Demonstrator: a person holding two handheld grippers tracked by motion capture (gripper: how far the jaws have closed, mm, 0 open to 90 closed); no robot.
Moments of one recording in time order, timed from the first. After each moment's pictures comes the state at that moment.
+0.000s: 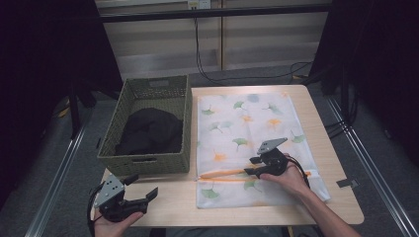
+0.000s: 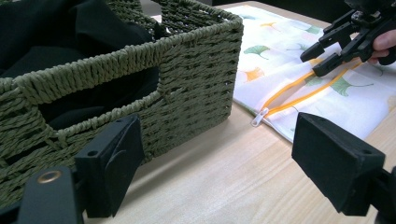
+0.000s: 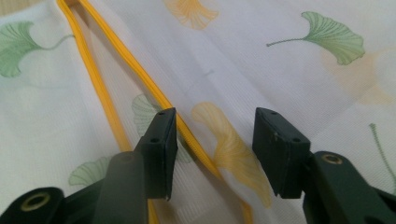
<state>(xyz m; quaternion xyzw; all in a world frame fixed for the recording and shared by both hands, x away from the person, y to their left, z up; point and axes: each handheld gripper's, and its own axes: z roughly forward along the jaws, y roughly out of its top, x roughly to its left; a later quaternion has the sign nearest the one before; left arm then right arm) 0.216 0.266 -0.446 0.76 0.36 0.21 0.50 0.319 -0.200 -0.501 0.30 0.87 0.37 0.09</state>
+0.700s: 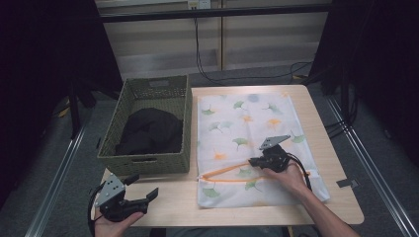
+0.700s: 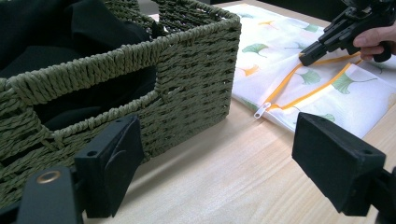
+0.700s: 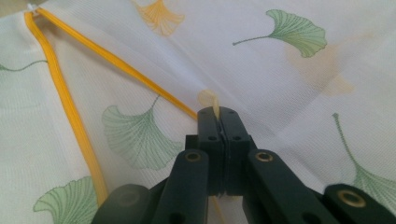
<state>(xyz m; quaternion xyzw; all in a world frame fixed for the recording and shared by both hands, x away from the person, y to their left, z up) 0.217 0.266 -0.447 0.76 0.36 0.20 0.50 0.328 -0.209 -0.503 0.35 0.85 0.37 0.09</state>
